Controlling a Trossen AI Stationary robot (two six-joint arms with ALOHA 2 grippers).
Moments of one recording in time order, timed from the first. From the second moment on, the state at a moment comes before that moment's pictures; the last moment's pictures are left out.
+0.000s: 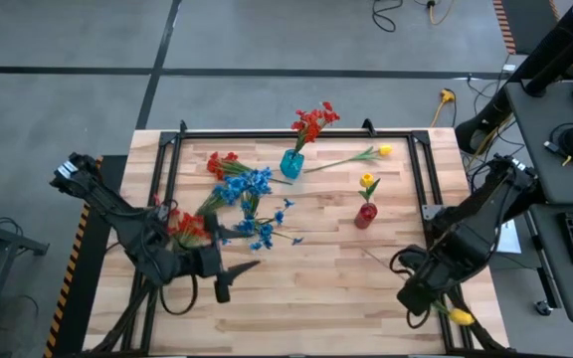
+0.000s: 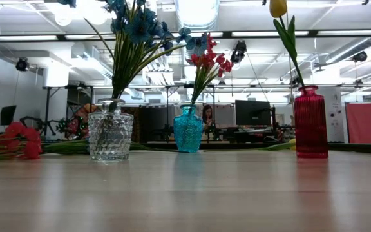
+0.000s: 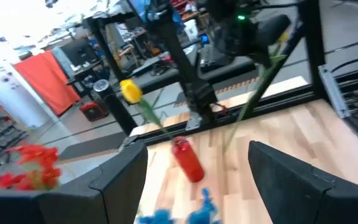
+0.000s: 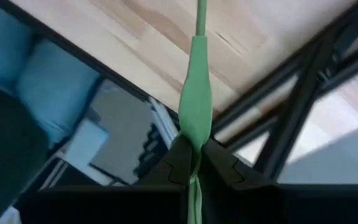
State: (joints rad) left arm -0.71 1.27 1.06 0.01 -0.92 0.23; right arm 0.78 1.36 1.39 -1.35 -0.32 1.72
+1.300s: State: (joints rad) left arm -0.41 1.81 1.45 -0.08 -0.25 0.19; right arm 0.56 1.65 1.83 -1.38 -0.16 1.04
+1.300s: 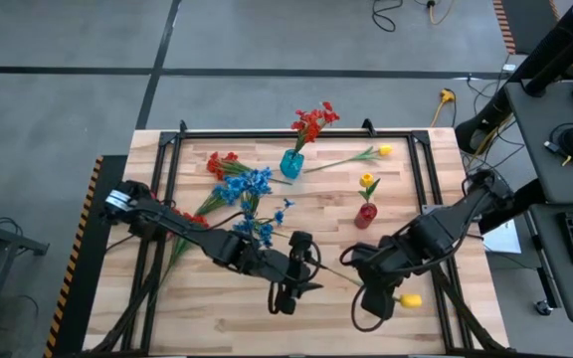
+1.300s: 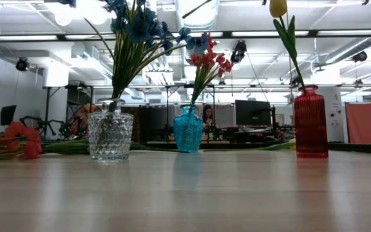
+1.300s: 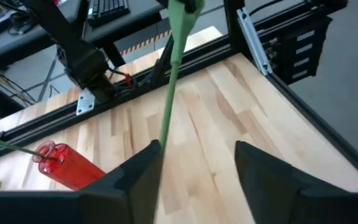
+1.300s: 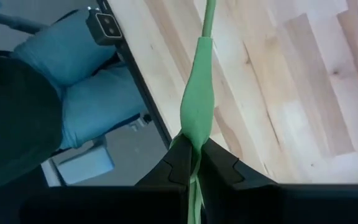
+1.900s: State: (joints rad) left arm -0.41 1.81 1.45 -0.09 -0.25 0.17; right arm 0.56 1.80 2.07 -1.49 -0.19 0.94
